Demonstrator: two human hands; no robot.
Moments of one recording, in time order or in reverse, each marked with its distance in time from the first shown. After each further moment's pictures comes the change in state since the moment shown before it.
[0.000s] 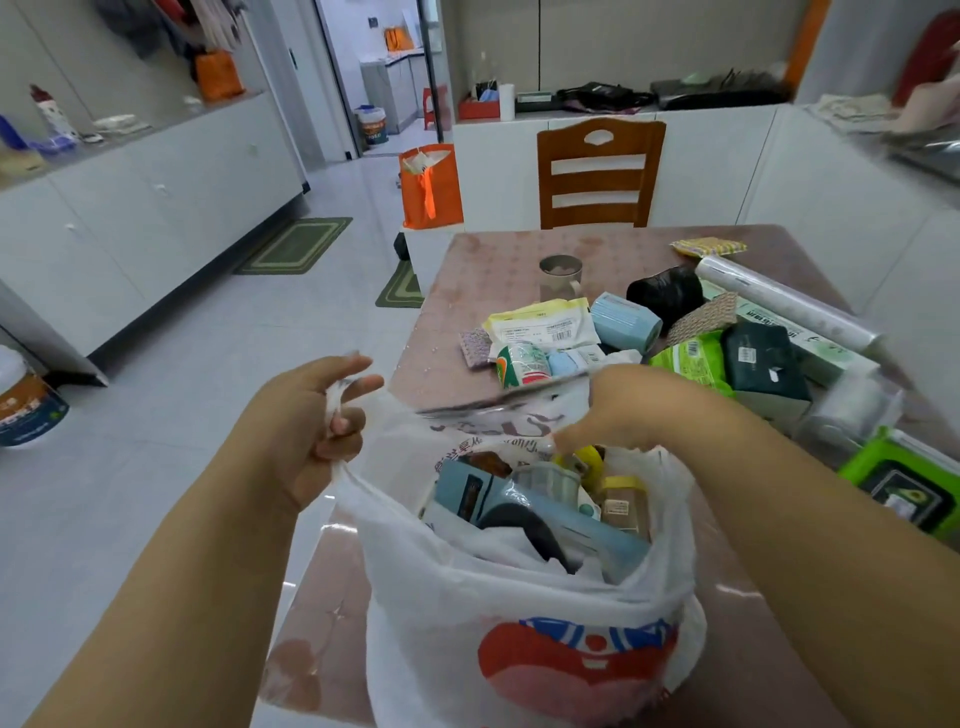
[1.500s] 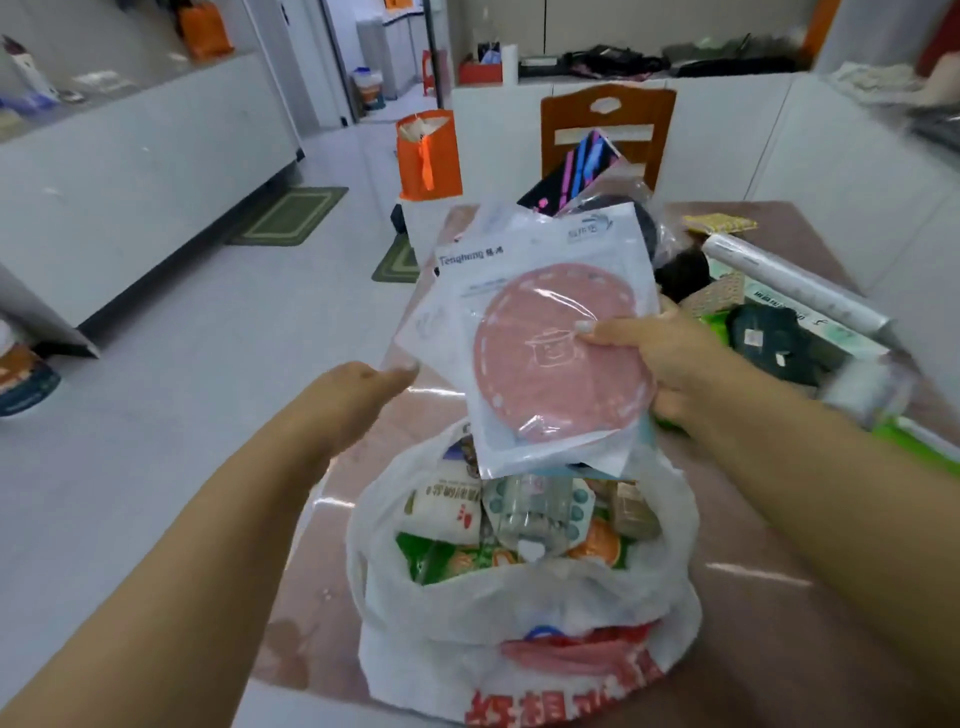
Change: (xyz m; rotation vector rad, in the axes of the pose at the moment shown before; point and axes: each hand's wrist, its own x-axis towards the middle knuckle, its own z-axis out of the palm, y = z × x) left_hand 0.031 -0.020 0.016 0.897 -0.020 0.017; right_hand 0.038 0.029 0.011 1.711 0.276 -0.097
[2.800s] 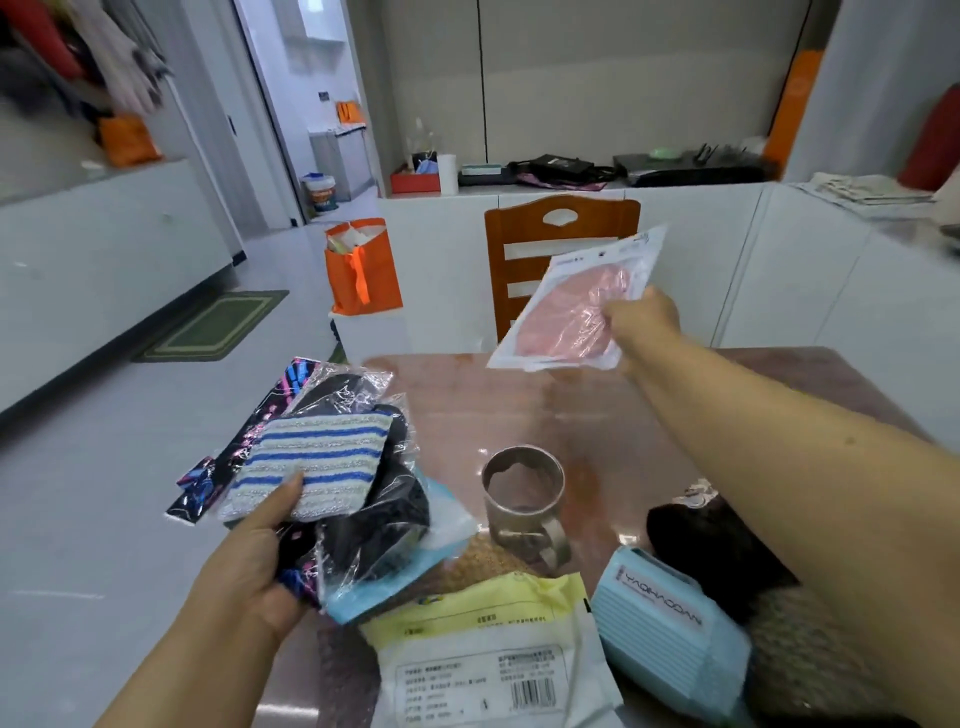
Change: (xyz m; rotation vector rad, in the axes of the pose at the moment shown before) left_hand 0.381 0.104 0.081 -1.309 0.021 -0.153; right_hand 0.504 -0.080 -0.085 -0.274 0.516 -0.166
